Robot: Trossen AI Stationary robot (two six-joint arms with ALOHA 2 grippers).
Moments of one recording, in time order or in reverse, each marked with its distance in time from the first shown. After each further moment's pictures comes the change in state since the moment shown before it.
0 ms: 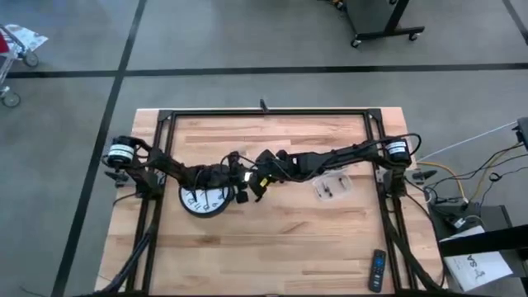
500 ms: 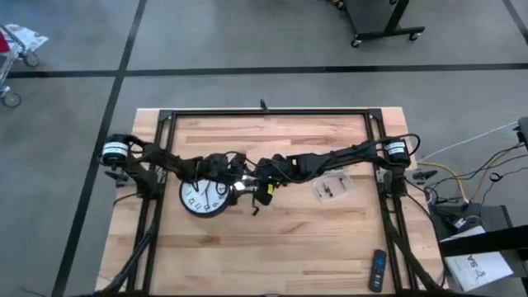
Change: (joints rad) left arm 0.140 -0.078 -0.016 -0.125 0.509 0.143; right arm 0.000 0.003 0.000 -0.036 -0.147 -0.241
